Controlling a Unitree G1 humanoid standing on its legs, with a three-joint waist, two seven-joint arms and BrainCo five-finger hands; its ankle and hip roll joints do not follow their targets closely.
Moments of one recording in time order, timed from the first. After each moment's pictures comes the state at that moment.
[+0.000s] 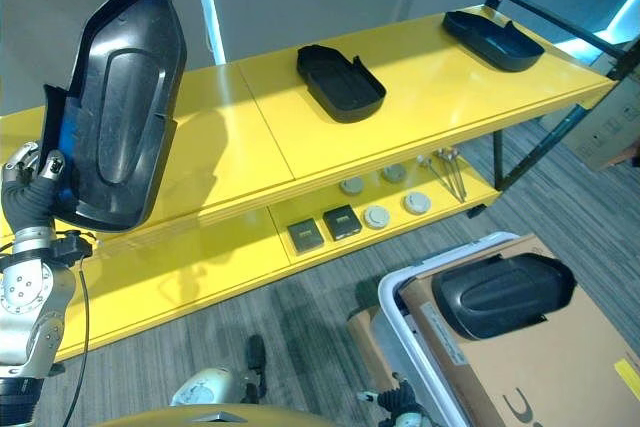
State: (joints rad) left arm 0.05 0.46 0.13 -0.22 -0.42 -0.17 0.37; right arm 0.07 -0.29 0.29 1.04 -0.03 0.04 -0.27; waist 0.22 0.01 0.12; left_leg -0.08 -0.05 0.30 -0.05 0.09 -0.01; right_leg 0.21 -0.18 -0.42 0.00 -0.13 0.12
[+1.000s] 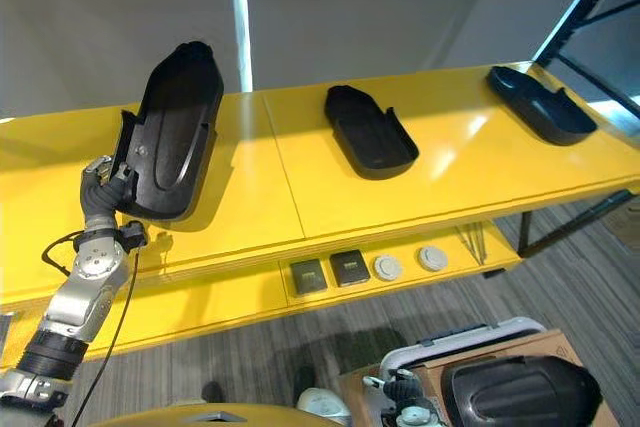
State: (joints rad) left arm -0.20 0.42 -0.14 0.07 -0.32 0.03 0.62; right arm 0.11 -0.32 0.22 0.94 0.13 0.05 -0.26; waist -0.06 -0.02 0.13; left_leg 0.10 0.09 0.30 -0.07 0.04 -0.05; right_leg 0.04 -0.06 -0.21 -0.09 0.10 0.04
